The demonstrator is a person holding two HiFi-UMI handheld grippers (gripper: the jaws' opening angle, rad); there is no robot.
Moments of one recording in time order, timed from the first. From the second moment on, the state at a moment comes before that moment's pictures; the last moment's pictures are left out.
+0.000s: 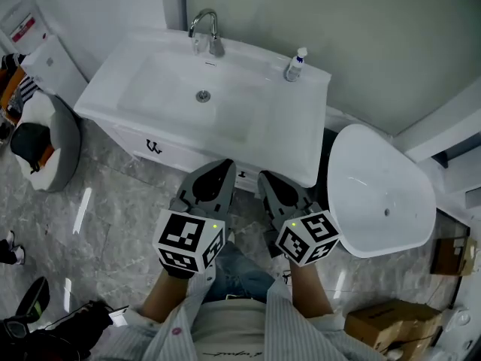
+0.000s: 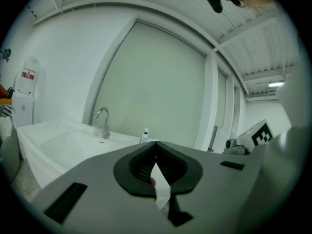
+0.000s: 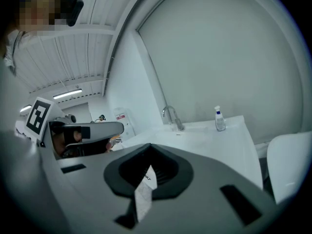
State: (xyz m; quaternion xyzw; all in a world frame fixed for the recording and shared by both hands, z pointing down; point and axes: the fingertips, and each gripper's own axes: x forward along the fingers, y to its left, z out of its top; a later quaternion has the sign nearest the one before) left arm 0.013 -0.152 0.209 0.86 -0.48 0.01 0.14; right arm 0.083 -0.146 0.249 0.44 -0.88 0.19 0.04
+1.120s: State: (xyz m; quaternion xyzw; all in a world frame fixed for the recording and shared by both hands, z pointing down) left arm 0.035 -0.195 0.263 0.88 -0.44 0.07 0.18; right arm 0.114 -0.186 0.288 0.50 -0.84 0.24 0.04
